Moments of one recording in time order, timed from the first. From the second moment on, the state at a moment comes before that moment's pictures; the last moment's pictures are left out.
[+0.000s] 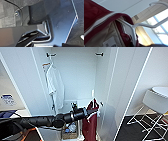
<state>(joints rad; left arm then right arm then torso) 0.24 2.41 -1.00 0.12 -0.22 -0.76 -1.53 3.08 -2.70 -0.29 0.07 0.30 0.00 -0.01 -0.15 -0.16</state>
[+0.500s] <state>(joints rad) 0.26 2.41 -1.00 0.12 -0.23 -0.76 -1.53 3.08 -2.70 -0.29 0.08 0.30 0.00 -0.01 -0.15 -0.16</state>
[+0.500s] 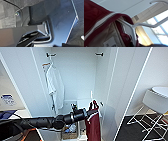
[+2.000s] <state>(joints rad) 0.26 2.39 -1.00 0.15 -0.20 -0.76 -1.58 3.02 -2.70 -0.29 0.17 0.29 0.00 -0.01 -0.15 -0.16</state>
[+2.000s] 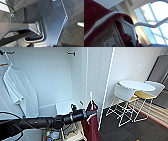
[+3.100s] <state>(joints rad) 0.27 2.34 -0.98 0.15 -0.19 -0.77 -1.60 3.04 -2.70 -0.29 0.16 0.29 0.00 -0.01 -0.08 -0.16</state>
